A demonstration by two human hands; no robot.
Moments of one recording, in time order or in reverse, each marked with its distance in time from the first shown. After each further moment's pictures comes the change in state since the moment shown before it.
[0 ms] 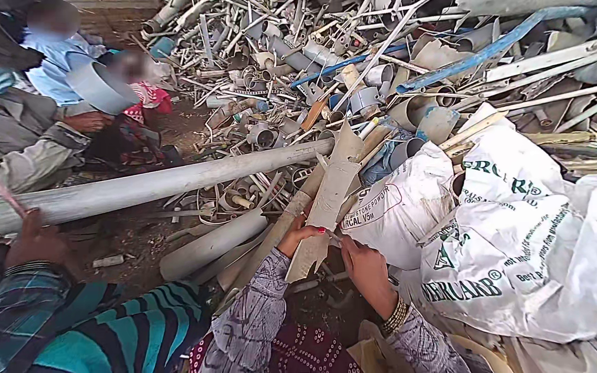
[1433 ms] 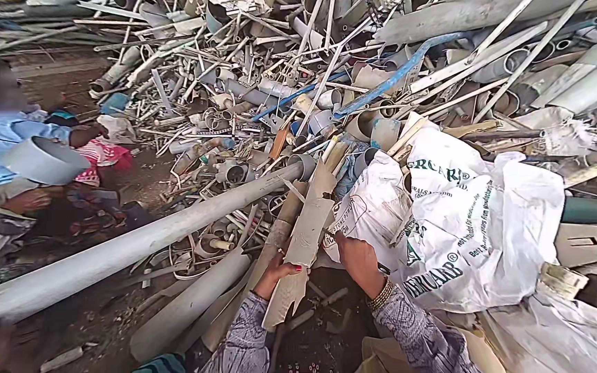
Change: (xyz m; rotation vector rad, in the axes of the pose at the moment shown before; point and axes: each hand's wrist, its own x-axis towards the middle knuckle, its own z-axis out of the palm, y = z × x) left_hand -0.008 0.000 0.005 0.104 -0.062 -0.130; right_hand 0.040 0.028 -0.032 -0.091 -0.551 0.505
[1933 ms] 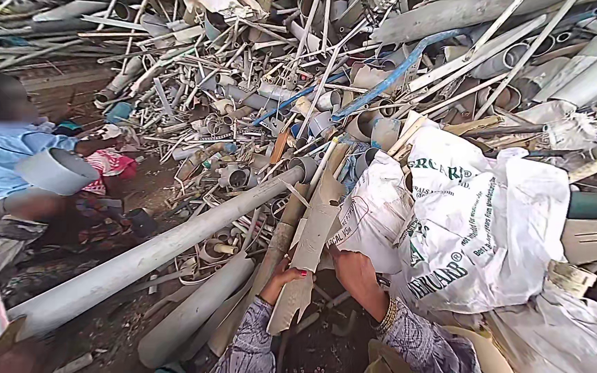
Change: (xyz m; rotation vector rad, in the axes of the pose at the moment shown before) left_hand 0.005 -0.005 -0.002 0.110 -0.046 -0.019; right_hand -0.010 -0.013 -0.002 -0.021 -0.082 -0.035
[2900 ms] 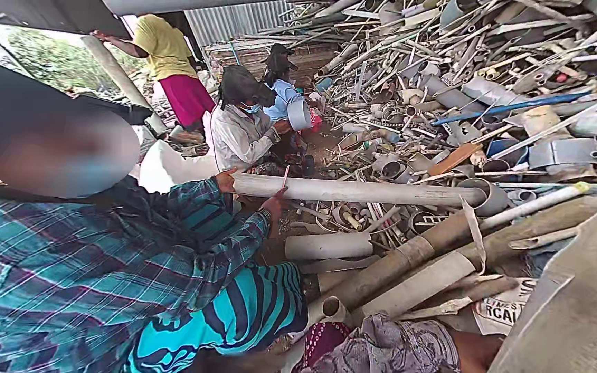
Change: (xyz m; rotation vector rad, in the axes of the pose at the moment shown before) left_hand -0.020 -0.023 0.031 0.451 -0.259 0.289; right_hand -0.006 0.005 0.007 1.017 0.143 -0.435
